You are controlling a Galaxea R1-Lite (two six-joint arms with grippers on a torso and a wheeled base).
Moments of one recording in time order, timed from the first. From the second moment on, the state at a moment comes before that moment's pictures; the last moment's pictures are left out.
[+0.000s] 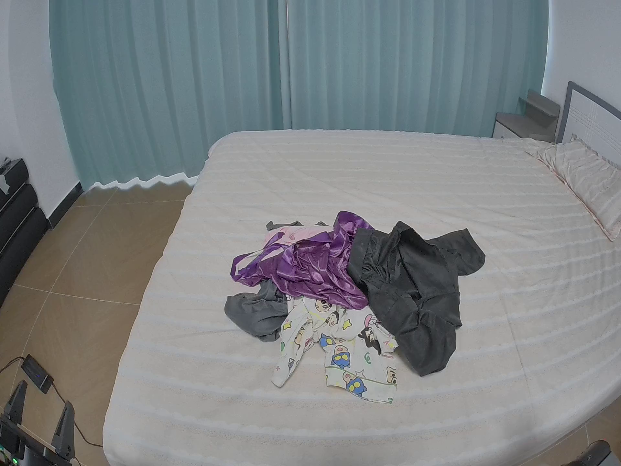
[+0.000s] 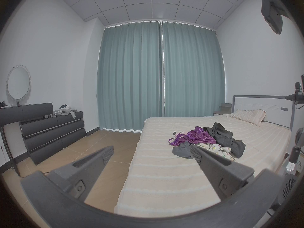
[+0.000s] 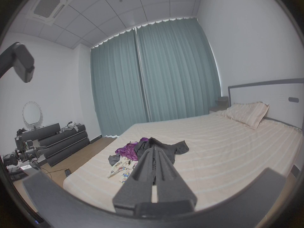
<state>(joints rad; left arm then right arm) -0.01 0.02 -0.02 0.00 0.06 -0.01 0.08 0.43 -0.37 0.00 0.12 0.13</state>
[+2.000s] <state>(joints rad) -0.01 0.02 -0.02 0.00 0.06 -0.01 0.59 2.22 -0.52 -0.88 0.01 0.67</state>
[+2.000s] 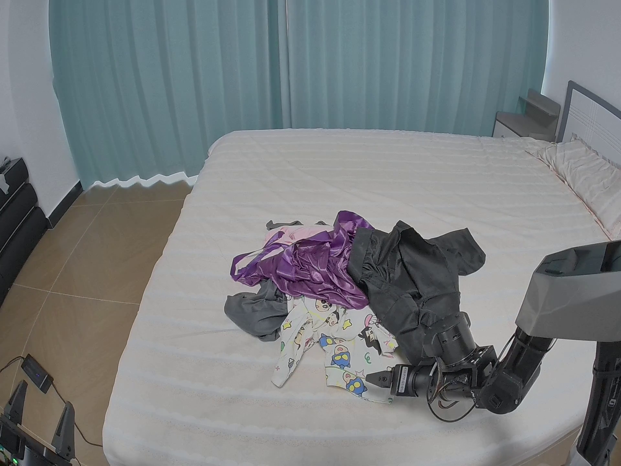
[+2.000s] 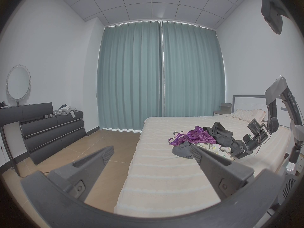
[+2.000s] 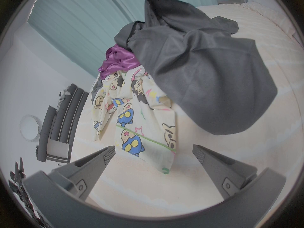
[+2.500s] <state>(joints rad) -0.01 0.02 -0.02 0.00 0.06 -0.01 0.64 2.28 -0.57 -0.87 0.00 0.61</state>
